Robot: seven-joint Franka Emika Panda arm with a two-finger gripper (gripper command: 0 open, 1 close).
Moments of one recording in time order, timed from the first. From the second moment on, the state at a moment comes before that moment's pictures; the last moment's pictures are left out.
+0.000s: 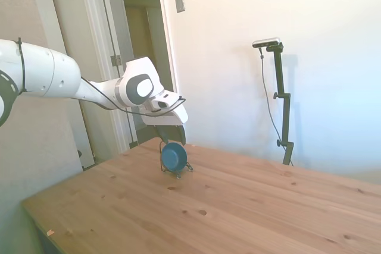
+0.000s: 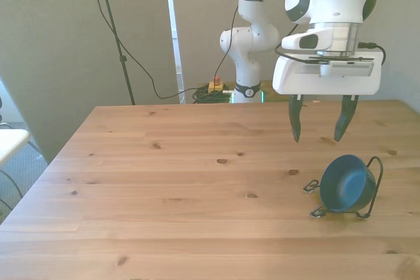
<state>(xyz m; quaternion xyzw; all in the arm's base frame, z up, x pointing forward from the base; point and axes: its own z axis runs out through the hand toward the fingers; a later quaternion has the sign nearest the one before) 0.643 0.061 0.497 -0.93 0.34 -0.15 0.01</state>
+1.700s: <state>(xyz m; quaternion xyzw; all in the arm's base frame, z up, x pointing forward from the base) 0.643 0.088 0.412 -0.99 0.05 -0.11 0.06</state>
